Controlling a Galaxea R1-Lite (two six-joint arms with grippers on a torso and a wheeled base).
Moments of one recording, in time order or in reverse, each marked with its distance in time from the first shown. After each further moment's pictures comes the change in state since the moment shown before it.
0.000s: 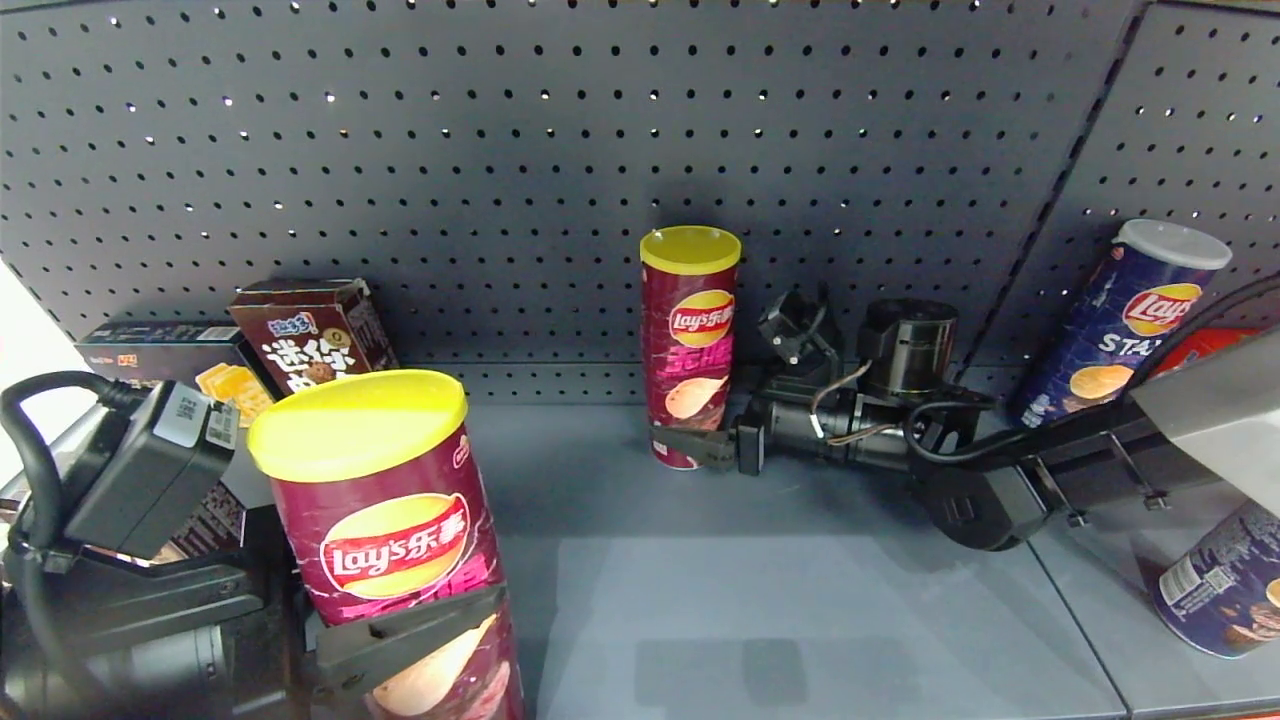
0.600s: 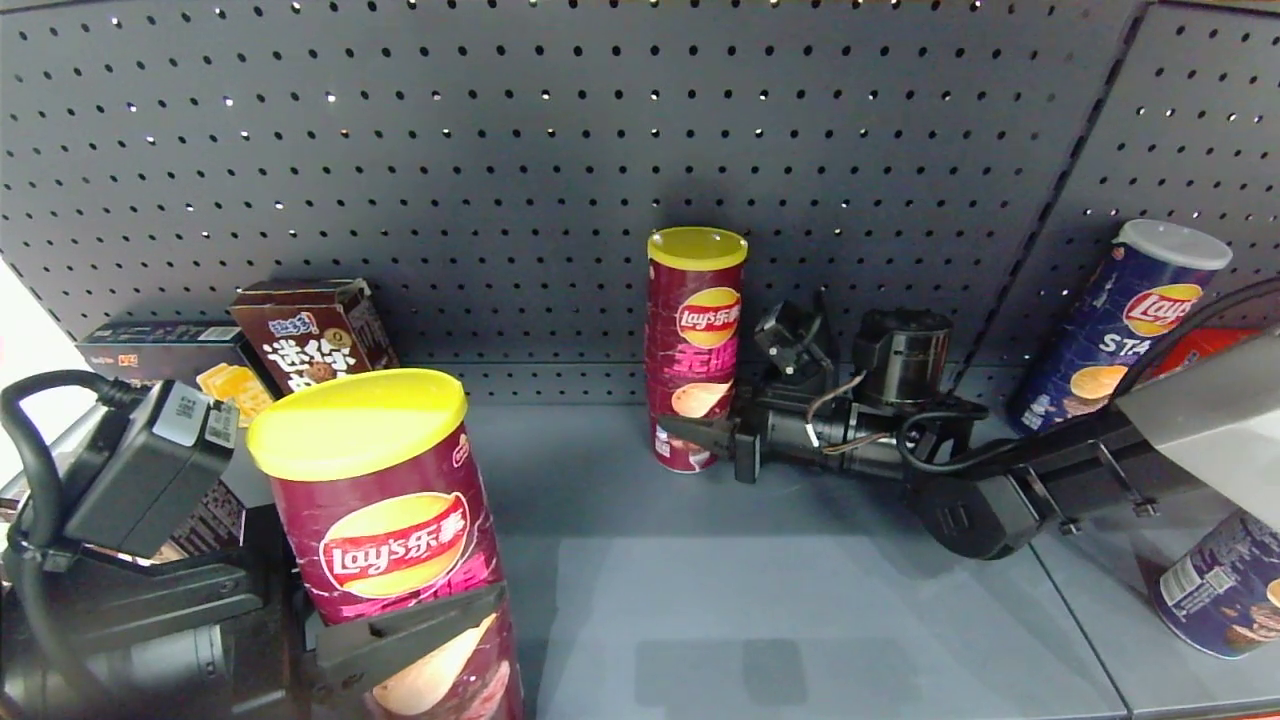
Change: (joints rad) left arm 0.000 0.000 -0.001 0.000 0.000 0.000; right arm 0.003 0.011 0.024 -0.018 -0.004 0.001
